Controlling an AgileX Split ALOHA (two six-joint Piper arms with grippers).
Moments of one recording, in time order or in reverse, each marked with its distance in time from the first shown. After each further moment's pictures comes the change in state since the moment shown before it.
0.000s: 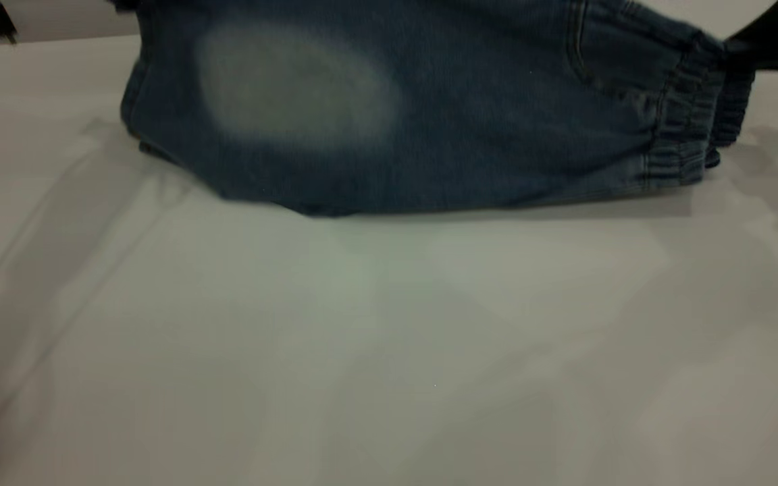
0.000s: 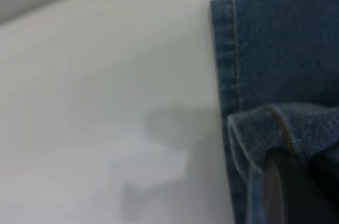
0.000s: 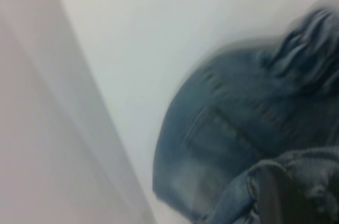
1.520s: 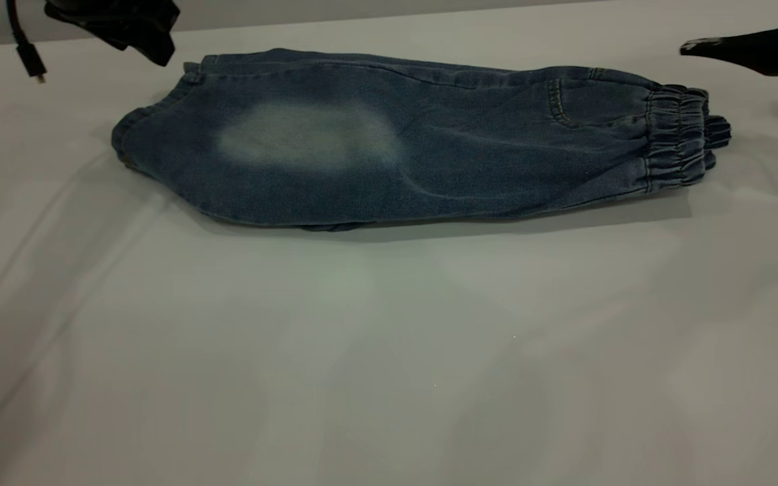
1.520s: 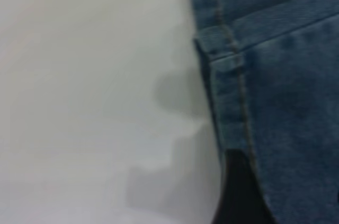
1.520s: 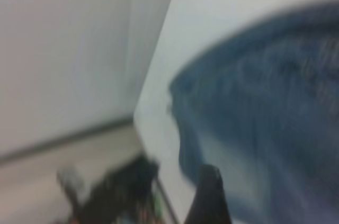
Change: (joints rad) left arm -0.036 0.053 -0.015 0.074 0.046 -0.001; right arm -0.018 0.106 -0.140 -0.068 0.412 -0.531
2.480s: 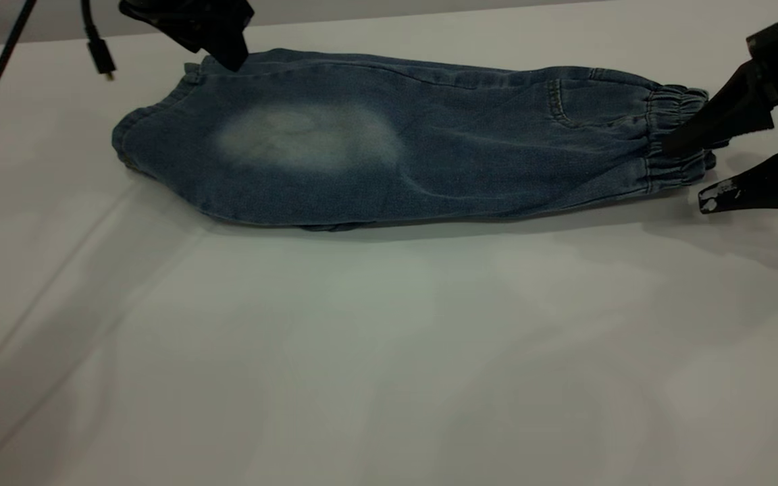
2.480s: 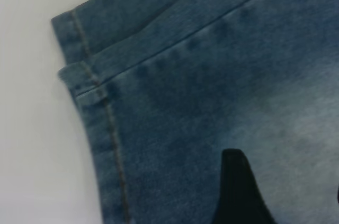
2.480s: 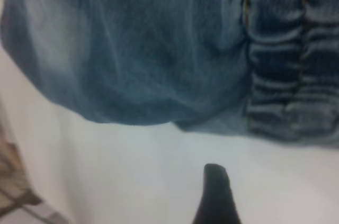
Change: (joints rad) left arm -0.133 -0.017 0.000 -0.034 0.052 0.003; right arm 0.018 0.000 0.130 -0.376 -0.143 -0.228
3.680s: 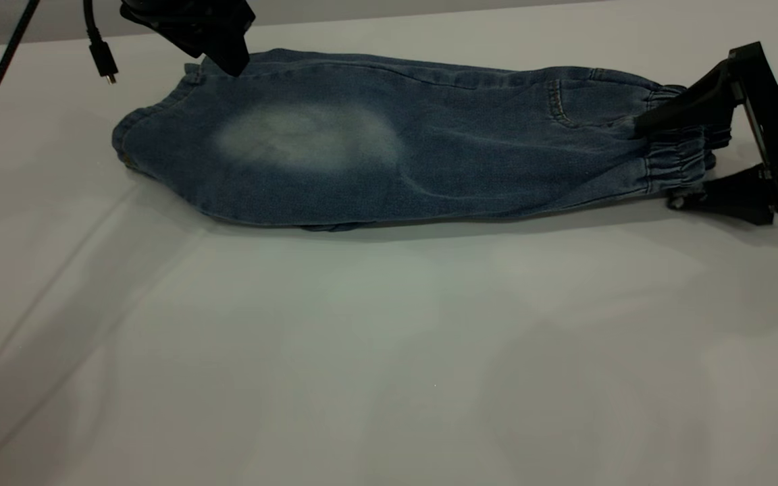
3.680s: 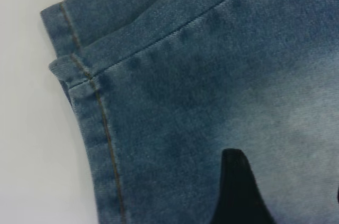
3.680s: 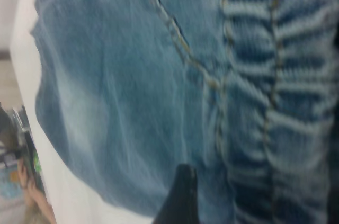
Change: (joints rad) left arm -0.007 0.001 0.000 0.000 0.021 0.001; right arm 0.000 0.150 0.000 0.383 0.018 -0.259
